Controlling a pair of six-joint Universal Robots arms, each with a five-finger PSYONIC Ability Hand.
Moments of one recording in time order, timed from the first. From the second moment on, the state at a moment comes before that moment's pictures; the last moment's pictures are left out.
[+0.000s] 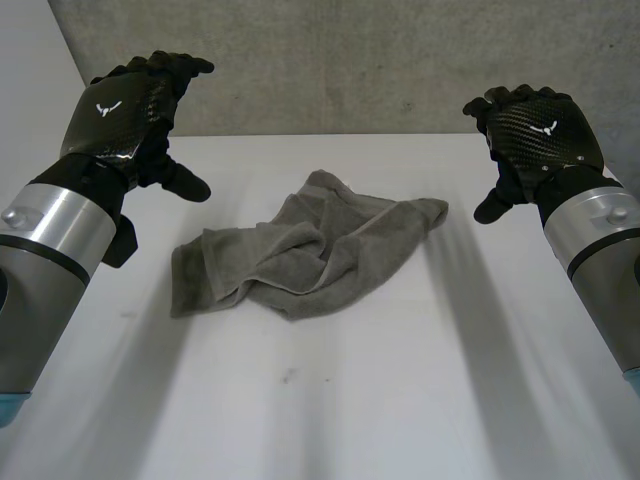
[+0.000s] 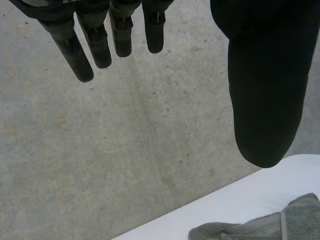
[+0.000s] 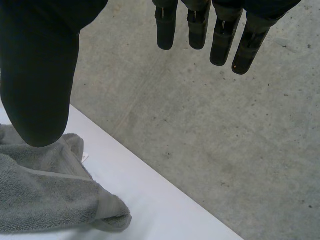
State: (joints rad) left arm 4.33 -1.55 -1.71 3.45 -1.46 3.08; right arm 1.94 -1.47 1.62 -0.20 1.52 2.87; left_hand 0.24 0.24 0.24 0.23 0.06; right_hand 0.20 0.22 0.21 0.23 0.06
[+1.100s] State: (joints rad) left arm 4.24 -2.21 -1.46 3.35 -1.45 3.34; right arm 1.92 -1.22 1.57 -0.19 1.50 2.83; left_hand 0.70 0.70 0.70 0.70 0.53; right_hand 0.19 0.22 0.21 0.23 0.05
